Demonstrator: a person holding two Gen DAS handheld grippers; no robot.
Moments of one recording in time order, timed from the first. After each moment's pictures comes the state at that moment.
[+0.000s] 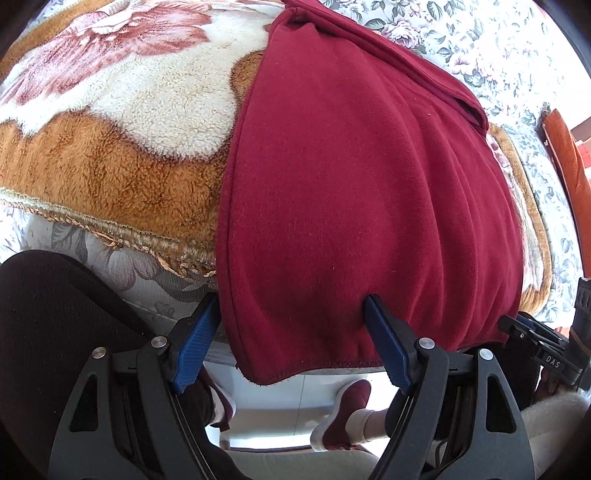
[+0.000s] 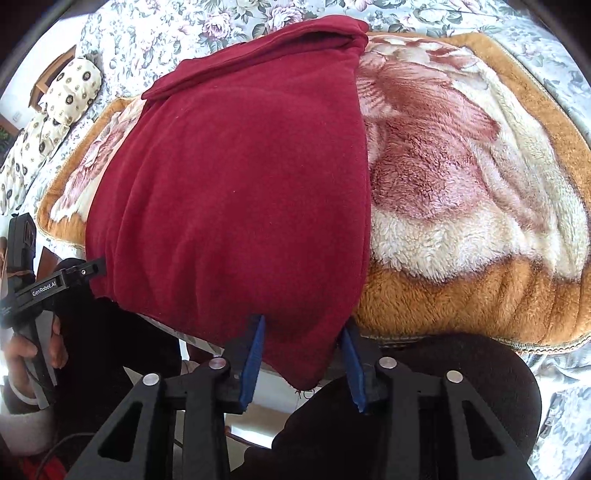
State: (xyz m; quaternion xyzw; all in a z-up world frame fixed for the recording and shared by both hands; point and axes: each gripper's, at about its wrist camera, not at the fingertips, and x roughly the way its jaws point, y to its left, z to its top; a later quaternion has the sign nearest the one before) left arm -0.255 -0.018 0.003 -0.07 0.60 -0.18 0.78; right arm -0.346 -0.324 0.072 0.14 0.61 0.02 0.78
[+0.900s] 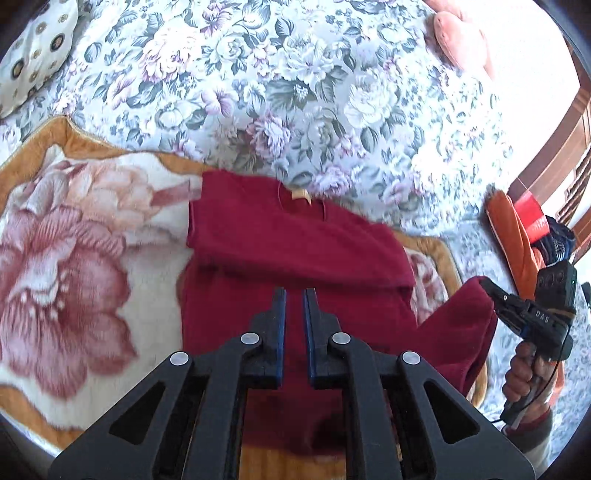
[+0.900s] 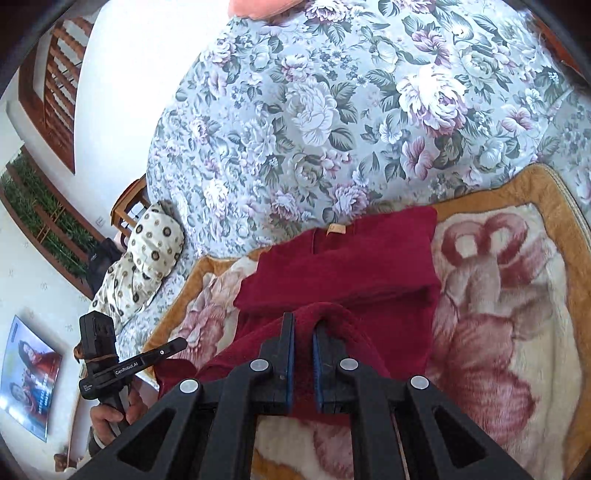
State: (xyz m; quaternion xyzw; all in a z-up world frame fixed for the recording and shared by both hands) left arm -0.092 -0.057 0.144 -0.11 0.45 -0.27 0.85; right arm -0.184 -0.411 0.201 0.30 0.37 0.11 0.87
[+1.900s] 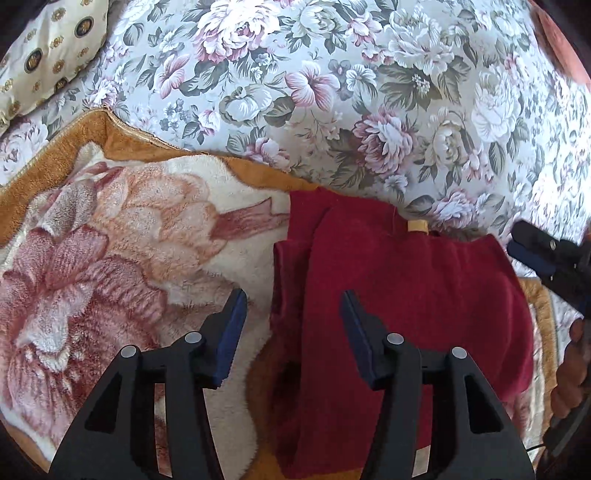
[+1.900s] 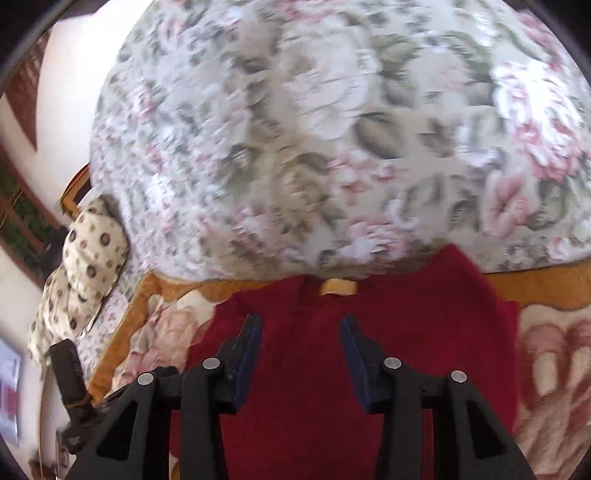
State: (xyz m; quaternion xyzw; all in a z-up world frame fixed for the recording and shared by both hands) left arm 0.002 -0.061 0.076 -0.06 0.46 -0.11 0.88; right arm 0.025 -0.325 0.155 0.22 0.44 0.12 0.86
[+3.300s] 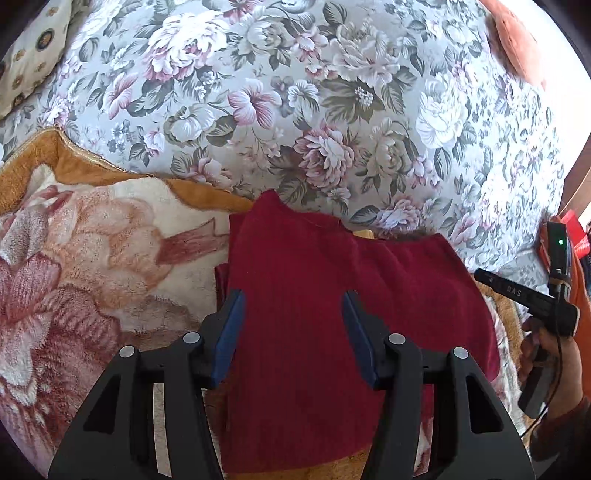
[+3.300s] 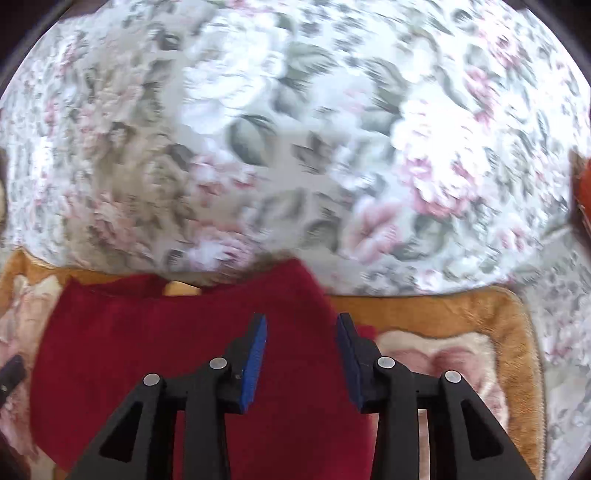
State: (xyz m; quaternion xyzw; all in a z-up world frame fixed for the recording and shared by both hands) left arm 0.006 -0.074 0.083 -0.08 0.43 -0.21 0.87; right arm -0.001 -0.414 0.121 0.06 0.49 -0.16 0.86
